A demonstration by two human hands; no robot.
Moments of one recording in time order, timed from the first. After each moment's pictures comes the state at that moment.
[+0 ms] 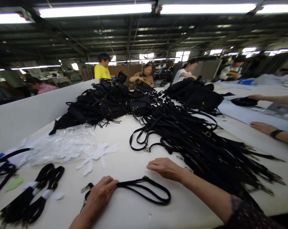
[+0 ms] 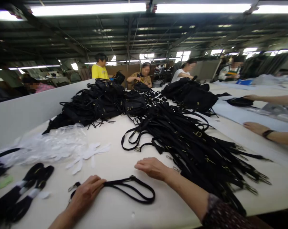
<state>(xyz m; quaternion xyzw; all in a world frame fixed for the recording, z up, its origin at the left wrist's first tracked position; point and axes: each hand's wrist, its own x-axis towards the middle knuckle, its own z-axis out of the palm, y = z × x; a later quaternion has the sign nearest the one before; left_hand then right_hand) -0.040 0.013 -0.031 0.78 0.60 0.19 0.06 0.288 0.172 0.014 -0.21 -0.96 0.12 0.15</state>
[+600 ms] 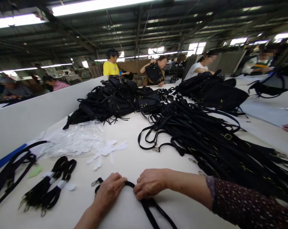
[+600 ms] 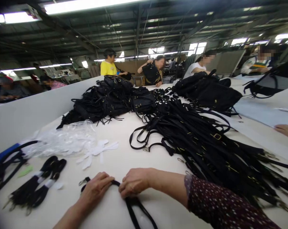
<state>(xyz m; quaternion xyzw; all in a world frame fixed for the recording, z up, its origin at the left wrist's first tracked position) -0.039 0.017 -0.023 0.75 0.64 0.15 0.12 0.180 0.159 0.007 0.21 -0.97 0.07 -0.01</state>
